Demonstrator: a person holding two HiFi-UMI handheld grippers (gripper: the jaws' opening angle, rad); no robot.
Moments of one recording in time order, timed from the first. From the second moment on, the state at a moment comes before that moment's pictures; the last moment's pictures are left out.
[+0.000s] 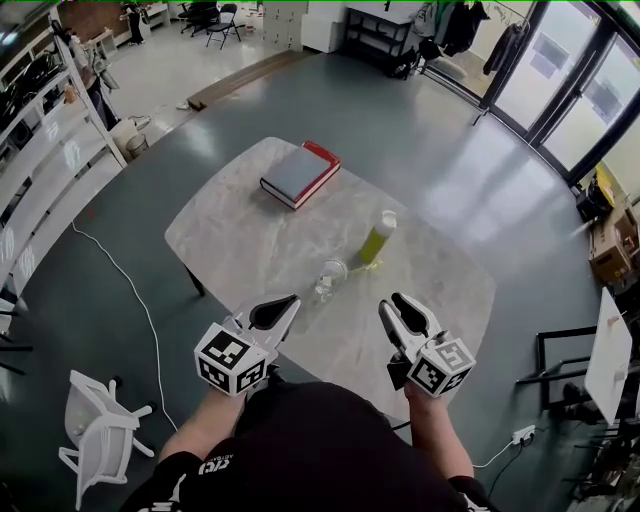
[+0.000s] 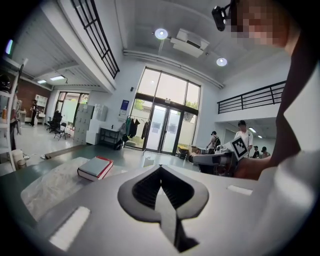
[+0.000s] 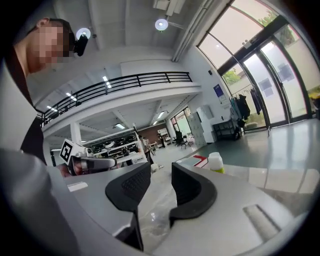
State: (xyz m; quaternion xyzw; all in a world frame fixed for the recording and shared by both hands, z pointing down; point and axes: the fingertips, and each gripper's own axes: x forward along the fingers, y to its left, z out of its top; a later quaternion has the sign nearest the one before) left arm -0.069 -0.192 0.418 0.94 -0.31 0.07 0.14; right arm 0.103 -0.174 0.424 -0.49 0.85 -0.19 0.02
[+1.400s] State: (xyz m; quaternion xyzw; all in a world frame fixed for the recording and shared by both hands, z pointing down) left arm -0.012 -0.163 0.366 0.95 -0.29 0.06 0.08; right arm 0.072 -0.123 0.345 -0.37 0.93 -0.09 0.02
